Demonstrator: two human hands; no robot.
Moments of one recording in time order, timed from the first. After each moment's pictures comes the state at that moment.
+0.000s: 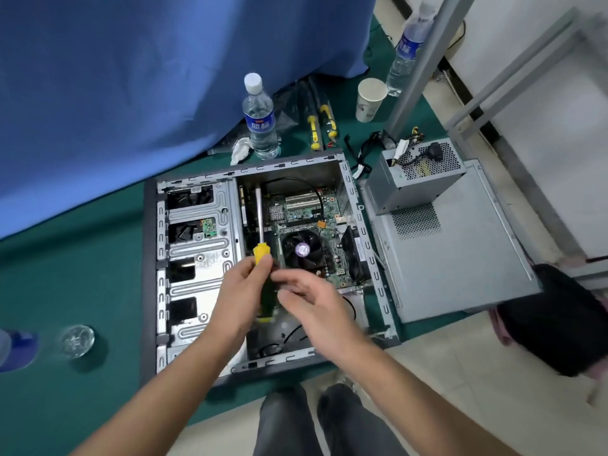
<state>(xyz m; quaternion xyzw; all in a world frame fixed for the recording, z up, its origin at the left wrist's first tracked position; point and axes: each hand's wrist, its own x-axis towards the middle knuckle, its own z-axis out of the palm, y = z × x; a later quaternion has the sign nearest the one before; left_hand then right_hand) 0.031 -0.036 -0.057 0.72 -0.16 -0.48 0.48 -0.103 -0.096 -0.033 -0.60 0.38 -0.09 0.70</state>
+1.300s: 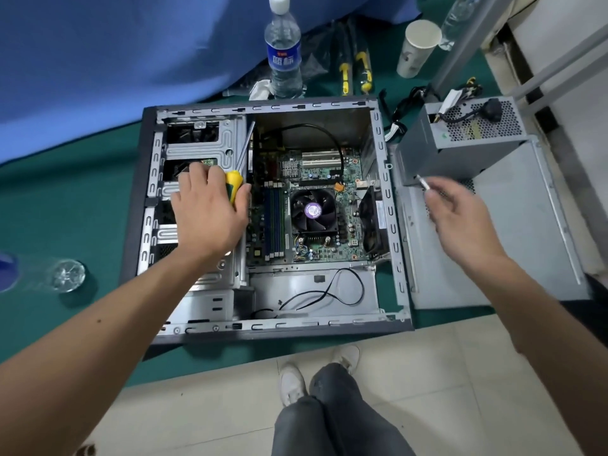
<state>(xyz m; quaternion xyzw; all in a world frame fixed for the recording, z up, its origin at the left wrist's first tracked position) 0.081 -0.053 -0.111 0.92 -0.37 0.01 0.12 -0.189 -0.243 -0.079 -0.74 0.51 -0.11 0.41</state>
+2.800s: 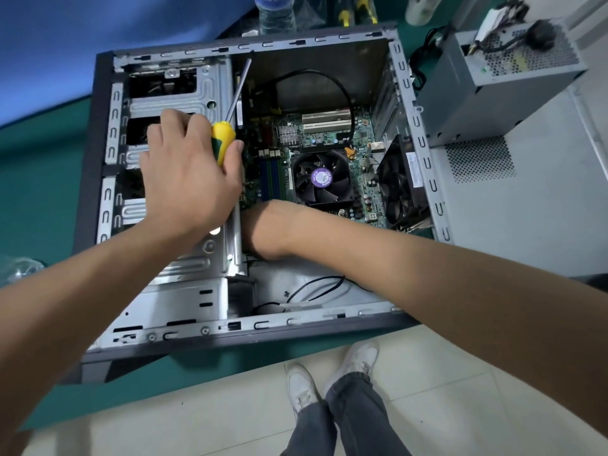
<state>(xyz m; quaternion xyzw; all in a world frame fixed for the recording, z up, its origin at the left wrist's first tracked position) 0.089 -0.052 -0.120 0.89 -0.42 0.04 0.15 -0.001 -0.120 -0.150 -0.97 -0.08 0.25 0.04</state>
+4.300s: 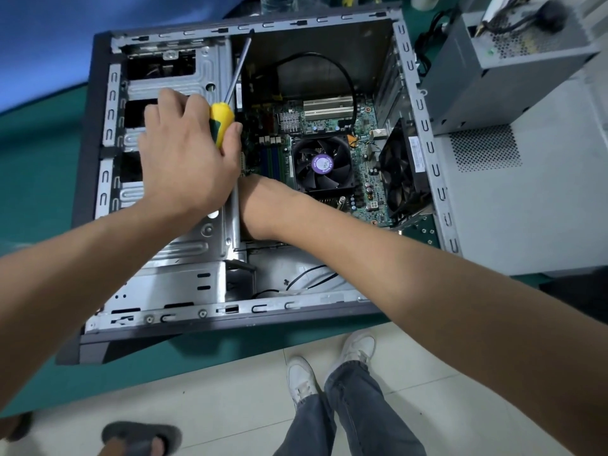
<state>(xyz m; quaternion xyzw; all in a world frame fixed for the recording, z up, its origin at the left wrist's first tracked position) 0.088 -0.052 -0.121 0.89 -0.42 0.04 0.15 -0.003 -0.117 -0.139 -0.95 0.06 0.16 0.25</state>
